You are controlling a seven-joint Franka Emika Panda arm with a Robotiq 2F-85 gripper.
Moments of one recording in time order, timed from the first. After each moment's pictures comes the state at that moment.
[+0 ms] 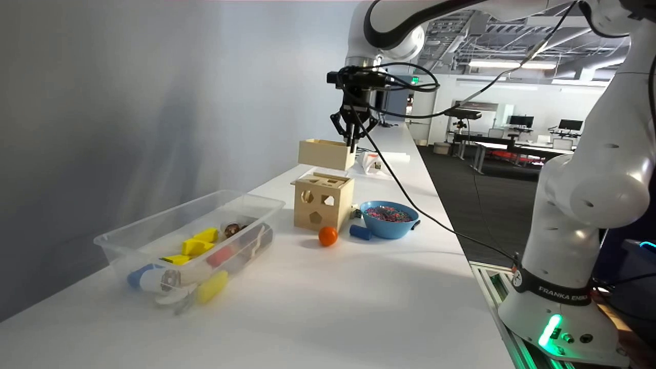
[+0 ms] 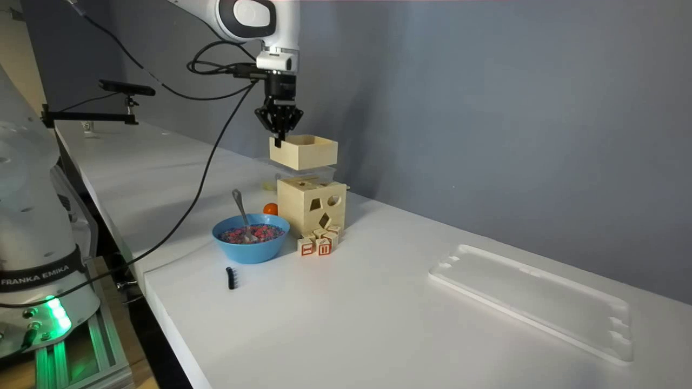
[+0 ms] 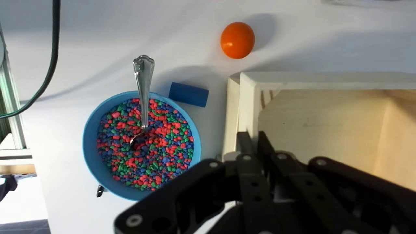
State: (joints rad) arm -0.20 -0.24 -0.06 -2.13 0.06 1.92 1.34
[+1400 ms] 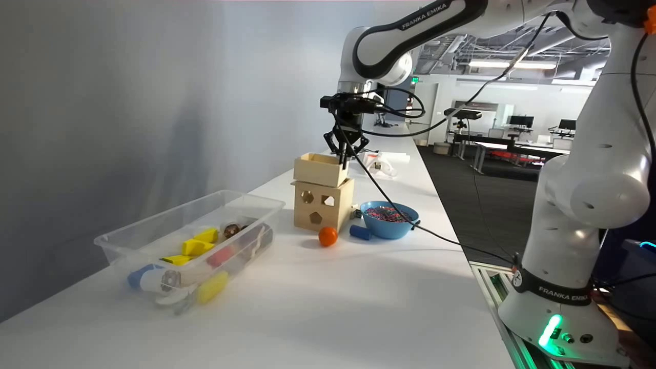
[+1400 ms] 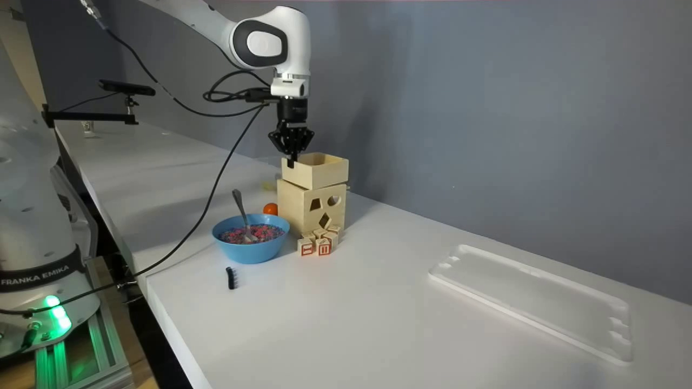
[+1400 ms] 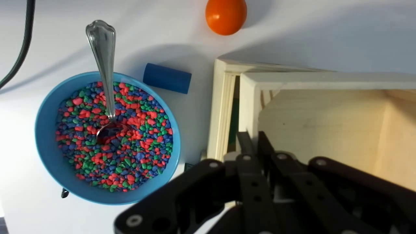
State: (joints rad) arm -0.19 -0.15 -0.09 -2.17 0.04 2.07 1.29
